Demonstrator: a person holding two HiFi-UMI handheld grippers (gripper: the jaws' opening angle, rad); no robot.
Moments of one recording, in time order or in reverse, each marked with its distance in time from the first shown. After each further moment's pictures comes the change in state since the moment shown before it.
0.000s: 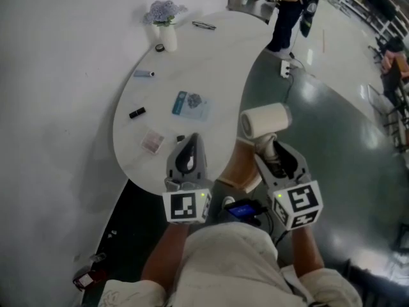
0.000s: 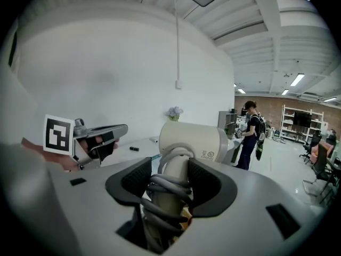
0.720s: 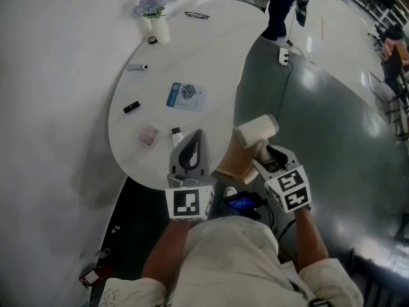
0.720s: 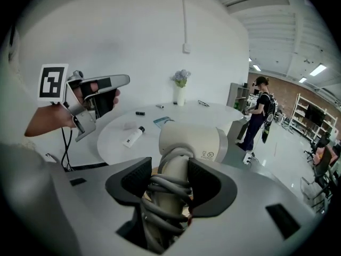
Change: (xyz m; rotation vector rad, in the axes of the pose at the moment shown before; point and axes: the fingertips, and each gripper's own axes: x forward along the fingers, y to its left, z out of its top) left arm 0.003 -0.028 -0.018 0.003 0.054 -0.051; right arm 0.024 -0.008 -0.112 -0.053 0.302 0.099
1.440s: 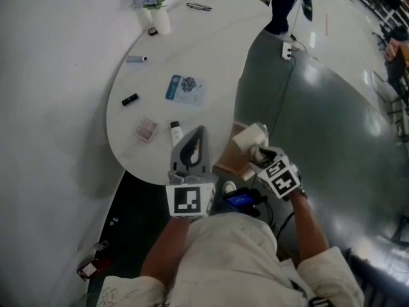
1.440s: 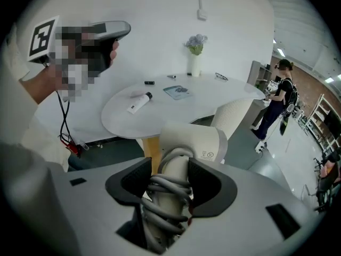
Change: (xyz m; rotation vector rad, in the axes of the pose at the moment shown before) left arm 0.004 -0.005 -0.011 0.003 0.026 0.007; right arm 0.056 0.010 -0.081 -0.081 0.280 0.156
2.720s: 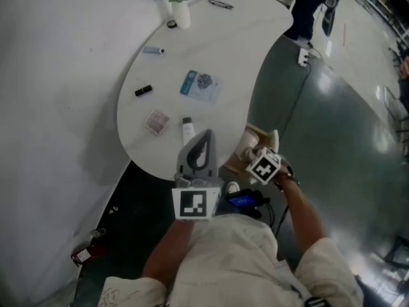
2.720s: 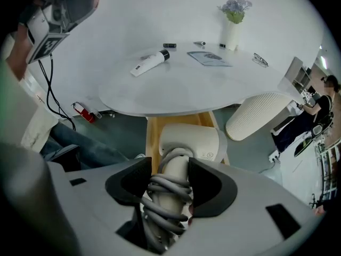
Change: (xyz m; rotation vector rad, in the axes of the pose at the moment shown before) left arm -0.011 0.012 -0.007 -0.012 0.015 0.076; right arm 0.096 0.011 -0.024 -0.244 0.301 0.113
